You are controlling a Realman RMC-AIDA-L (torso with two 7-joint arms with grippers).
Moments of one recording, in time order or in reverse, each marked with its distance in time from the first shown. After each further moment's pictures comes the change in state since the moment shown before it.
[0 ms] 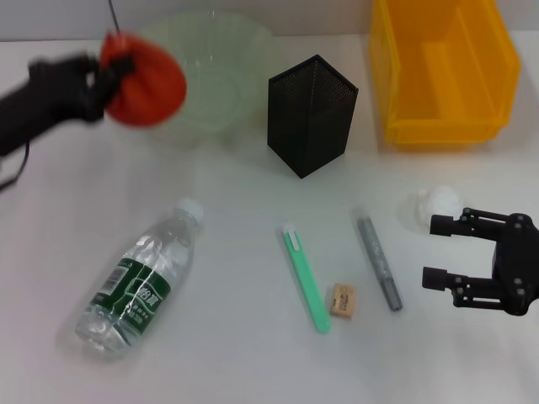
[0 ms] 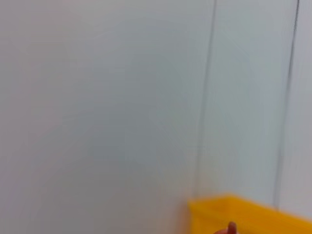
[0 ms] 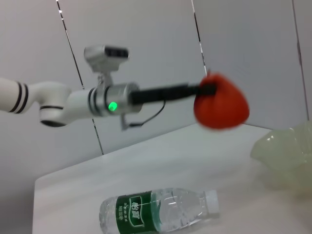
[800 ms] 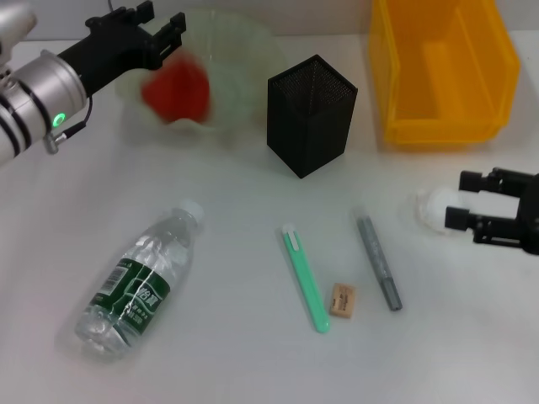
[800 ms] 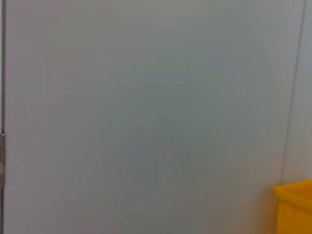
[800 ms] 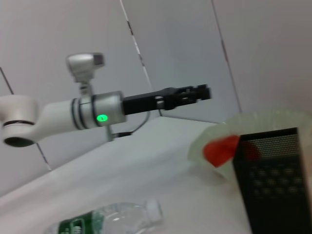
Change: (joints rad) left arm -0.273 -0.009 0.019 -0.282 -0.132 -0.422 0.211; right arm 0.026 -0.001 0.052 -0.128 0.002 0.063 0.268
